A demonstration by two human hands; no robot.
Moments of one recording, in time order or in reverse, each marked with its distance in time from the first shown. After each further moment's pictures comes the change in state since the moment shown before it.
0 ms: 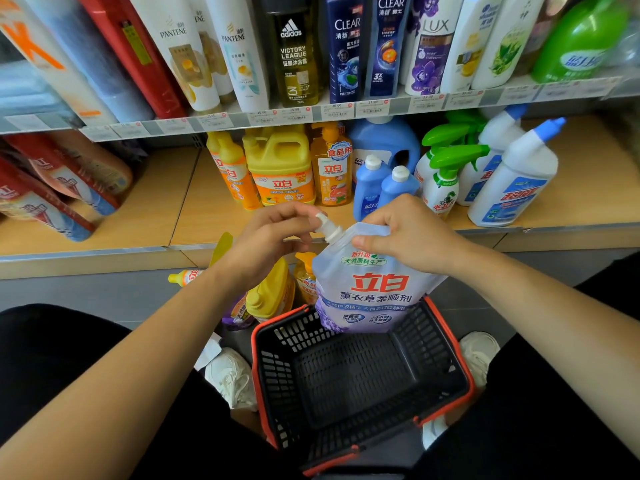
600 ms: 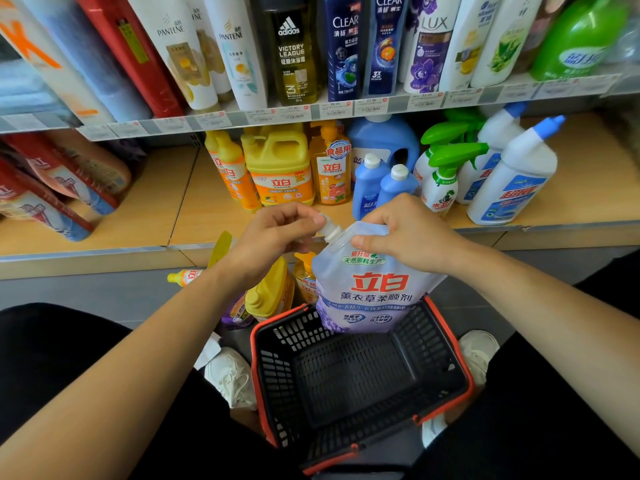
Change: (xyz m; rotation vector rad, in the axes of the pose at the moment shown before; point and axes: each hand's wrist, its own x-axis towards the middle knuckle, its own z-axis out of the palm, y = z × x) left_hand -0.002 0.002 0.006 0.097 0.011 0.023; right_hand -0.002 -0.003 -0.001 0.003 -0.008 0.013
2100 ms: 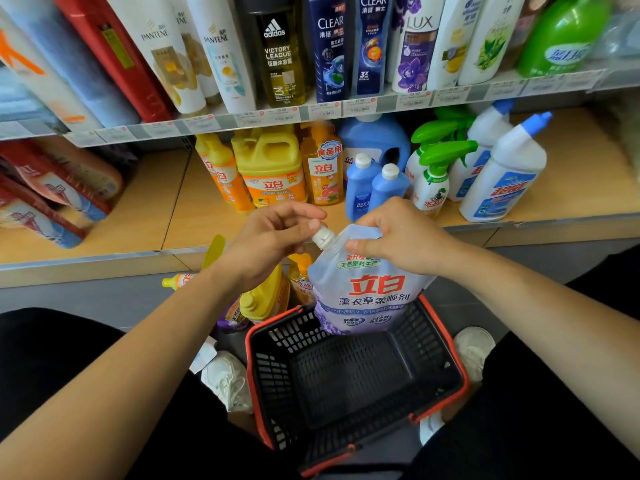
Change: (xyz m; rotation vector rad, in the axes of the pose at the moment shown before) left_hand 0.001 0.001 0.008 -0.124 -0.069 0.040; right_hand -0.004 0.007 -0.002 0.006 -0.035 0.039
